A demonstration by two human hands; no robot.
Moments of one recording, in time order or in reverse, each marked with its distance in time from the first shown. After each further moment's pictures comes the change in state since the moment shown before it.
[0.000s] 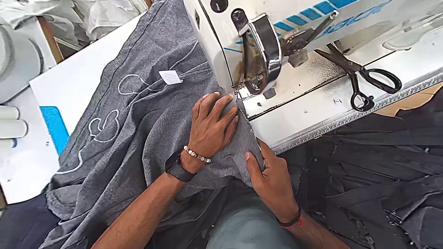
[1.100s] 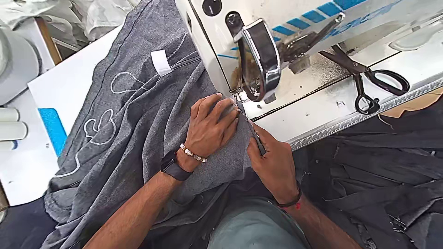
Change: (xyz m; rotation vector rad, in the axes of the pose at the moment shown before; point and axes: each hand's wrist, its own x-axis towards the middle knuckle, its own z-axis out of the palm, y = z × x) left_hand 0.006 -0.007 -0.001 0.034 0.024 0.096; right_hand 0.042 0.003 -0.002 -0.270 0.072 -0.058
